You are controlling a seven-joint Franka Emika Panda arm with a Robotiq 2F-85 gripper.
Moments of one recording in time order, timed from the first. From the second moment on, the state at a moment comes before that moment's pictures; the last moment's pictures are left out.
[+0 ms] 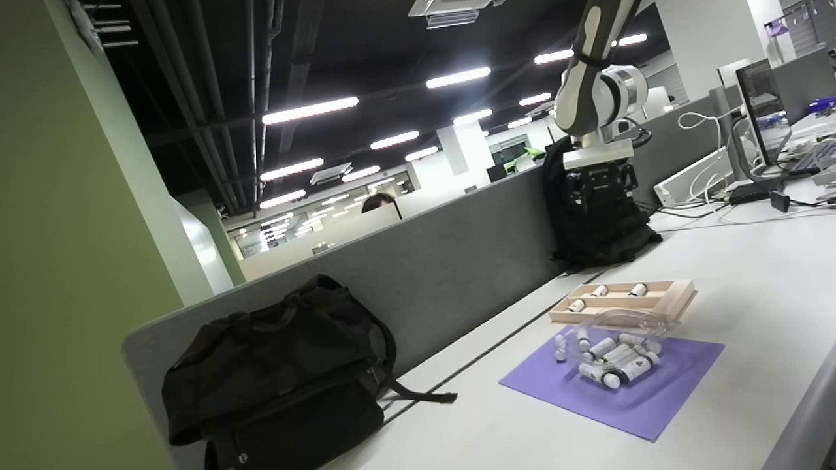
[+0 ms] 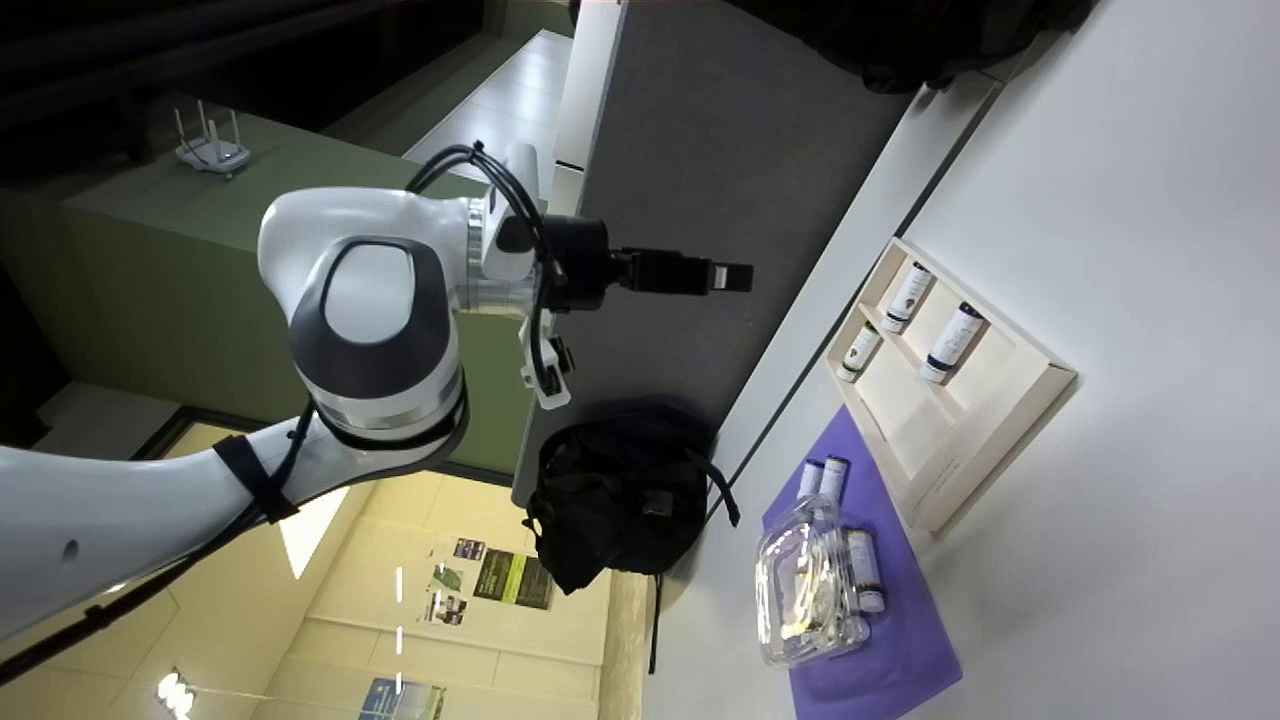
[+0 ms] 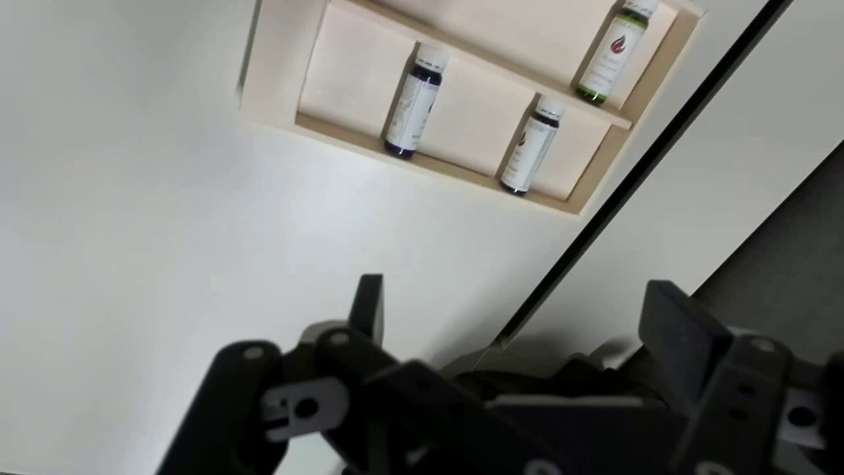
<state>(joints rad) -0.09 0.23 -0.21 -2.12 0.06 2.62 0.73</state>
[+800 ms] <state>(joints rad) -0.10 0.32 -0.23 -2.11 0.16 2.66 0.82</state>
